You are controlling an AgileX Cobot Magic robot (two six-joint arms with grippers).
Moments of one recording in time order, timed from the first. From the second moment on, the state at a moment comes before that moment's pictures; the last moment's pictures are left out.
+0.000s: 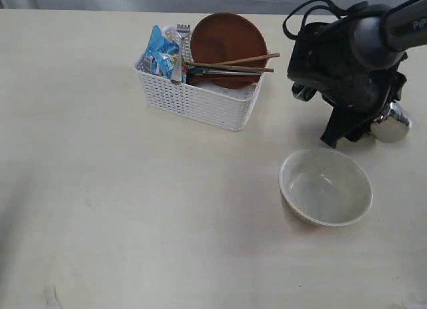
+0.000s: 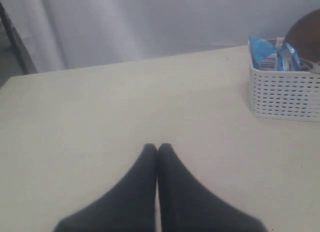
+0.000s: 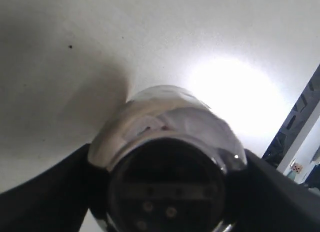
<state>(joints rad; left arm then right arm) -0.13 0.00 0.00 0.11 0.33 -0.03 0.51 2.01 -1.11 -0.92 1.09 0.42</state>
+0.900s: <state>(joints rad) -0.13 0.00 0.00 0.11 0.33 -0.03 0.51 2.02 -1.19 -0.66 0.91 0.31</state>
